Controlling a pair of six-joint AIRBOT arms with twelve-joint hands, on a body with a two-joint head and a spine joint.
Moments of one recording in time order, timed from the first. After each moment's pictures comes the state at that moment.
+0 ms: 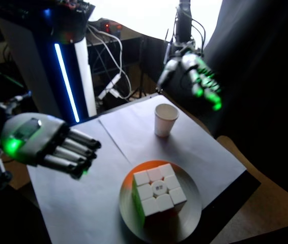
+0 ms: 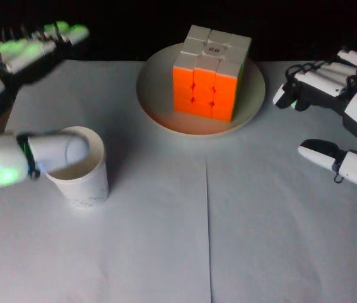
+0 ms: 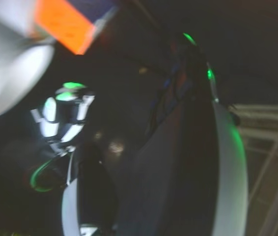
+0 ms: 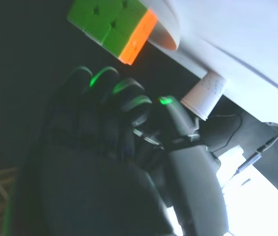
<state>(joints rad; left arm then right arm) 1.05 -0.78 0.93 -0.11 -1.13 0.93 -1.00 -0.89 0.91 0.19 1.01 -1.01</state>
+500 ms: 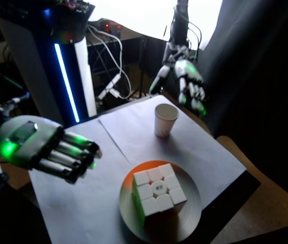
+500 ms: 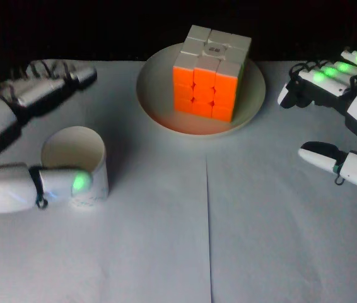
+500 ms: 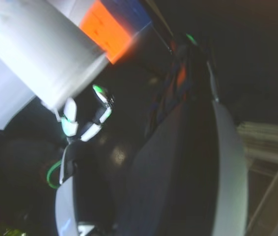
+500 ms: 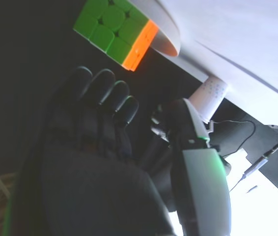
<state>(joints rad) 1.10 -0.85 0.96 -0.16 -1.05 0.92 -1.00 -0.89 0.91 0.20 1.02 -1.01</state>
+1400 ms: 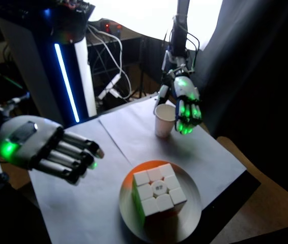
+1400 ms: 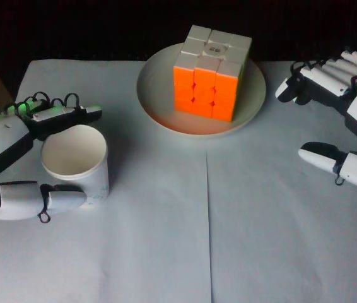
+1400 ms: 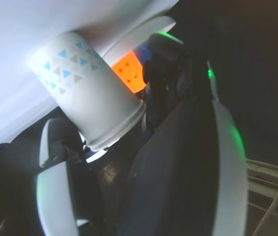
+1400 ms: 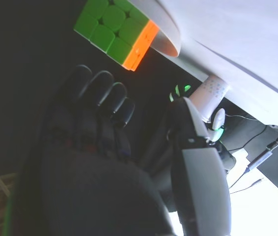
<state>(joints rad) 1.10 -0.91 1.02 -0.21 -0.99 0.91 -1.00 -0.89 0.91 0.20 1.02 -1.01</state>
